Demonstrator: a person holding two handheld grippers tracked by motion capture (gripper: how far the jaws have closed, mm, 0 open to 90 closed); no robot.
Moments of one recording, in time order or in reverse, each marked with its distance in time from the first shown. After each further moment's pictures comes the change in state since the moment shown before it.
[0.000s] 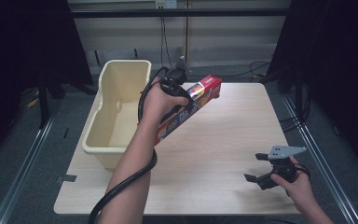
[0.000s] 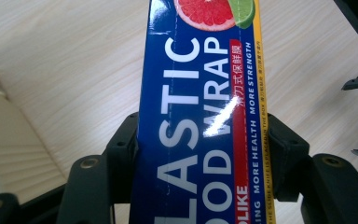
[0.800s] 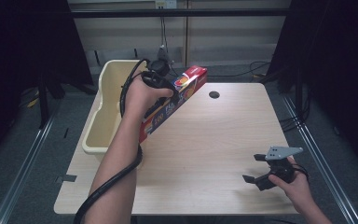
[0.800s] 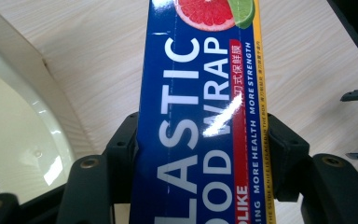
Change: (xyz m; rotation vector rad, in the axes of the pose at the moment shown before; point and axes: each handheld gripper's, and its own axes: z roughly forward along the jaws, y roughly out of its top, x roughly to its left) left arm 0.023 -0.012 -0.041 -0.039 0.032 -0.075; right arm 0.003 0.000 0.005 0.026 -0.001 -0.009
